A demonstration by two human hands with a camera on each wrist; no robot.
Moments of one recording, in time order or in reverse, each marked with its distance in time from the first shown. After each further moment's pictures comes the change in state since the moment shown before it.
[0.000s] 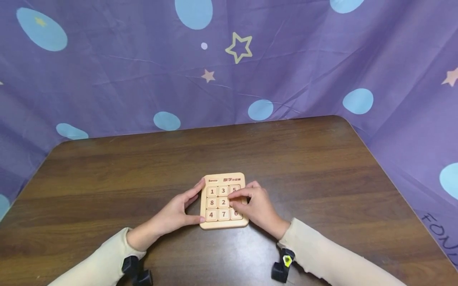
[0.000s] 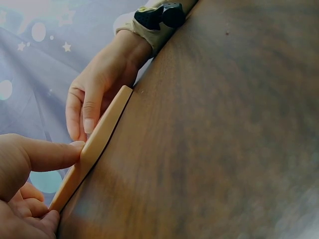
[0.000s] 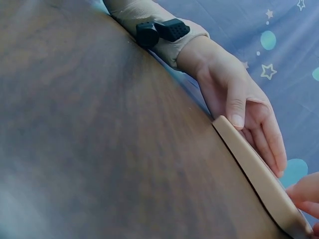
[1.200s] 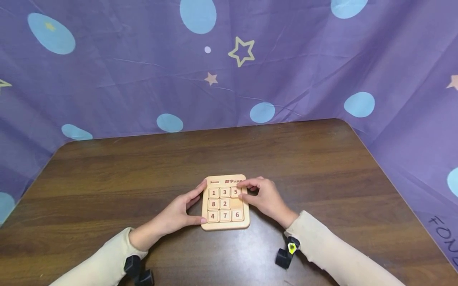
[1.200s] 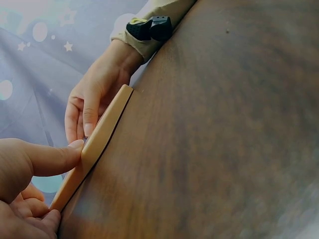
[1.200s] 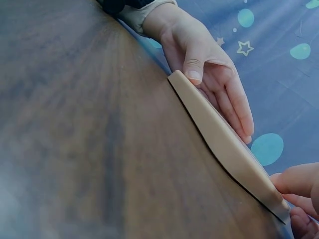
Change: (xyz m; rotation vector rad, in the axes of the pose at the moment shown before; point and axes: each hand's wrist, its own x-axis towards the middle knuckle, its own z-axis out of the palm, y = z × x) left_hand -0.002 0.000 0.000 -0.010 -0.001 -0.002; right_hand 0.018 0.017 -0.017 -0.036 -0.078 0.037
